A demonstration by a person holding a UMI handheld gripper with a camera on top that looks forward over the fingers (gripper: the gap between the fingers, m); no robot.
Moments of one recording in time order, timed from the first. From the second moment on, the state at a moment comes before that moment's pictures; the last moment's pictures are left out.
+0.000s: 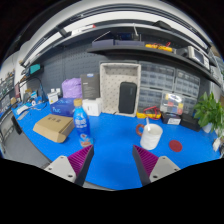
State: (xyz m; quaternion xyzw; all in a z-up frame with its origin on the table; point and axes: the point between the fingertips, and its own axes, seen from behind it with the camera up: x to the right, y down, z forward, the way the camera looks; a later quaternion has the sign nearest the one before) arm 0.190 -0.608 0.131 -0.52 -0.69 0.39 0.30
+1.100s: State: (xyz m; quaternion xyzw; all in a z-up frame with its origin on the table) arm 0.024 -0.769 0.078 -0.51 -0.61 0.44 0.42
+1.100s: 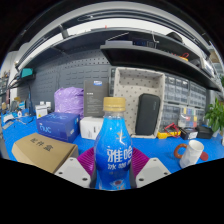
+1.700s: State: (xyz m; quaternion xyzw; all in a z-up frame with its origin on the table) arm 0.013 -0.672 0.106 -0.72 -0.39 0.52 0.22
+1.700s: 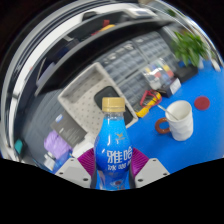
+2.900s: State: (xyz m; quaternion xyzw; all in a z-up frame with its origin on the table) arm -0.012 -0.542 0.165 -0.79 -0.23 0.58 -0.01
